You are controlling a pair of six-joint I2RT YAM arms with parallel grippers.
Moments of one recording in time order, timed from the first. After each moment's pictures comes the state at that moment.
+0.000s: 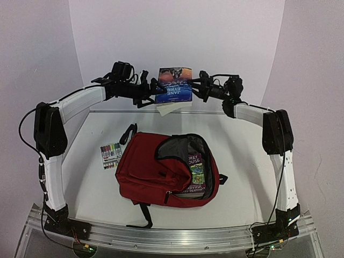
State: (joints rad) left arm -0.49 2.03 1.95 -0.40 0.58 -0.67; right arm 0.34 2.40 2.00 0.80 -1.09 1.67
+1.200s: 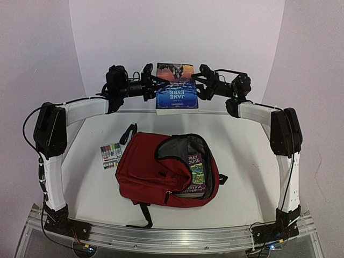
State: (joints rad) left arm -0.49 2.02 1.70 0.50 0.97 -1.20; right arm 0.36 2.23 1.83 1.06 -1.23 1.78
